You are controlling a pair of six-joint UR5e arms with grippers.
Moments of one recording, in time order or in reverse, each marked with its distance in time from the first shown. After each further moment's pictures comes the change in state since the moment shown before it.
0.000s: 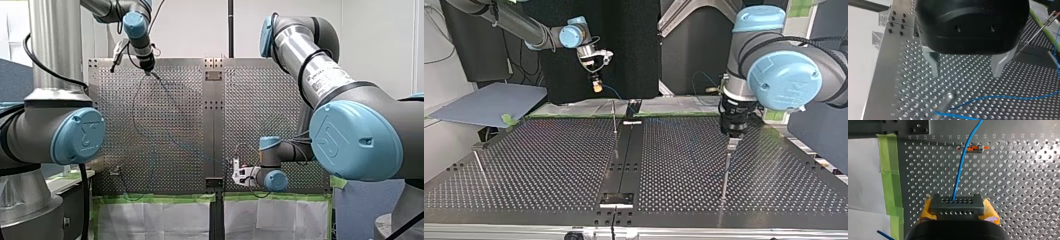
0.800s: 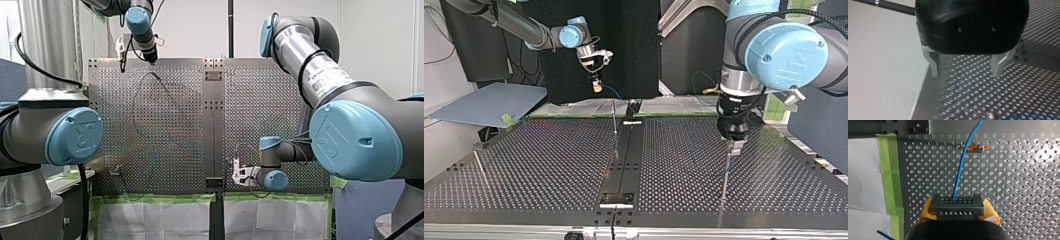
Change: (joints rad) left arm -0.056 0.041 0.000 0.080 -0.071 -0.219; right arm -0.001 0.000 0.000 0.001 0.000 0.001
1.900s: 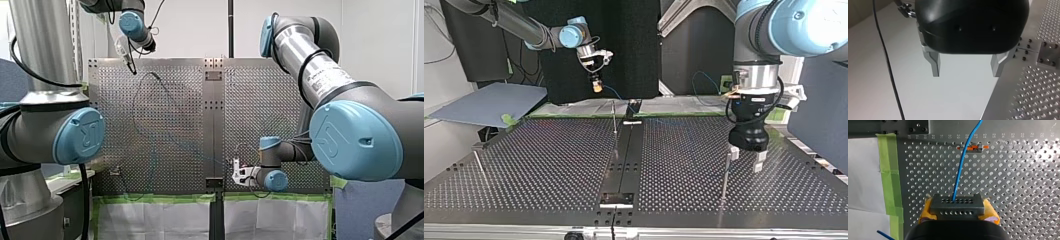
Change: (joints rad) left arm 0.055 0.099 -0.096 0.307 0.082 -0.307; right arm 0.000 0.000 0.000 -0.001 0.000 -0.001
